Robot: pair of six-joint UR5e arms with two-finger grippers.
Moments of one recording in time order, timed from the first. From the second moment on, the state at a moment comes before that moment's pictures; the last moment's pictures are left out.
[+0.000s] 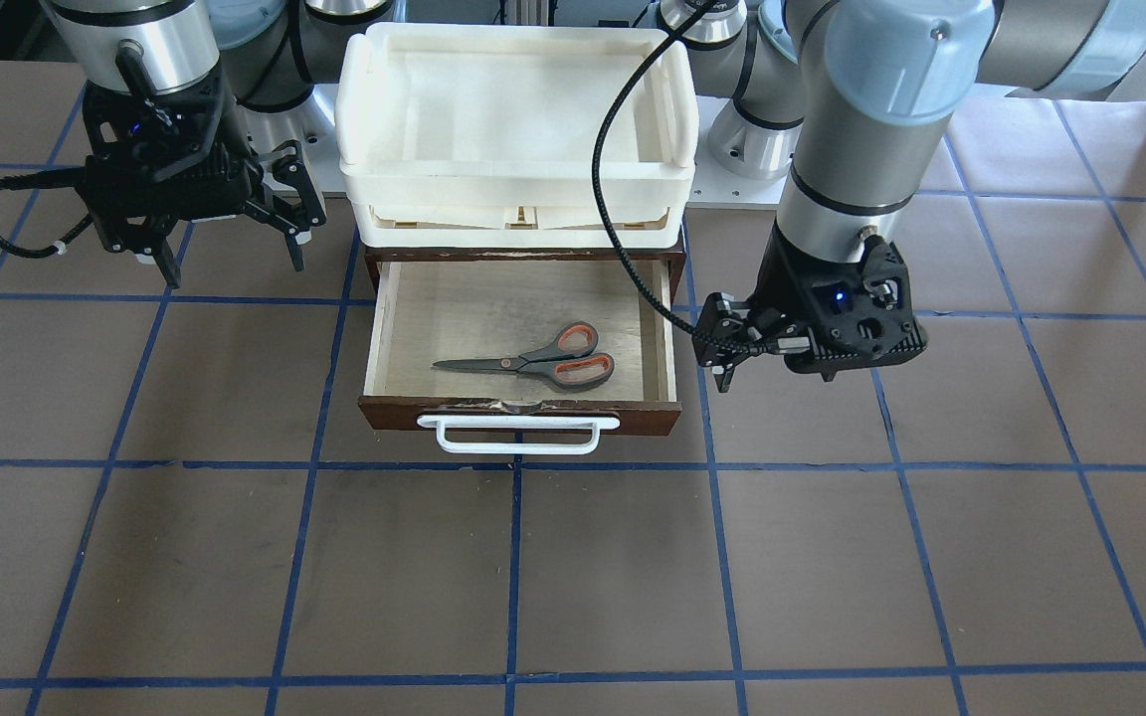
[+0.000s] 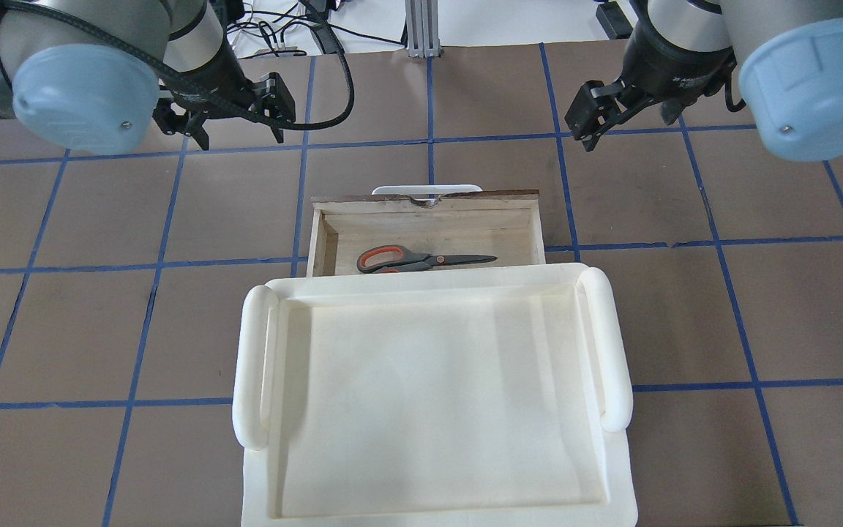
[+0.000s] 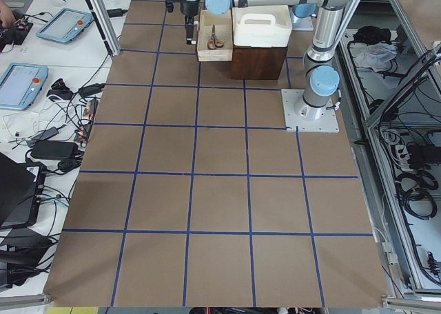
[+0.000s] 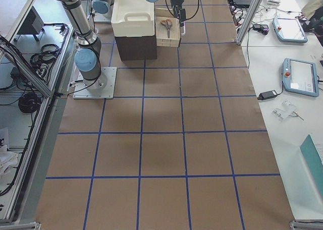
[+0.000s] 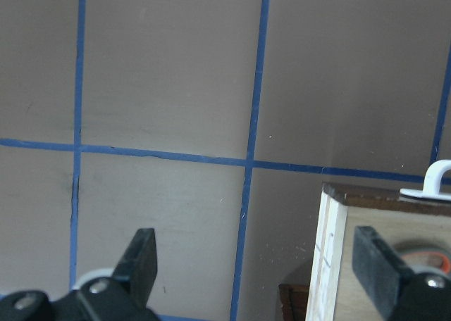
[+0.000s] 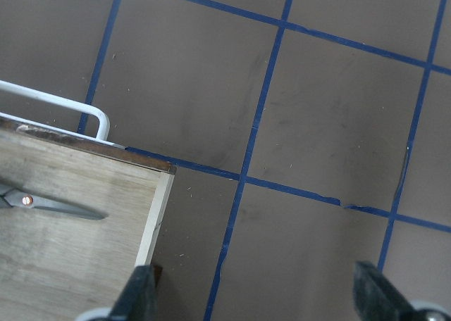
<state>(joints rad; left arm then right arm) -1.66 -1.76 -1.53 -1.29 1.64 -0.19 1.62 -1.59 1.59 -1.75 -1.60 -0.14</state>
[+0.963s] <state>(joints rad) -1.83 -2.07 -1.39 -1.15 1.64 -0.45 1.63 -1.60 1.59 -1.78 -1.59 0.10</state>
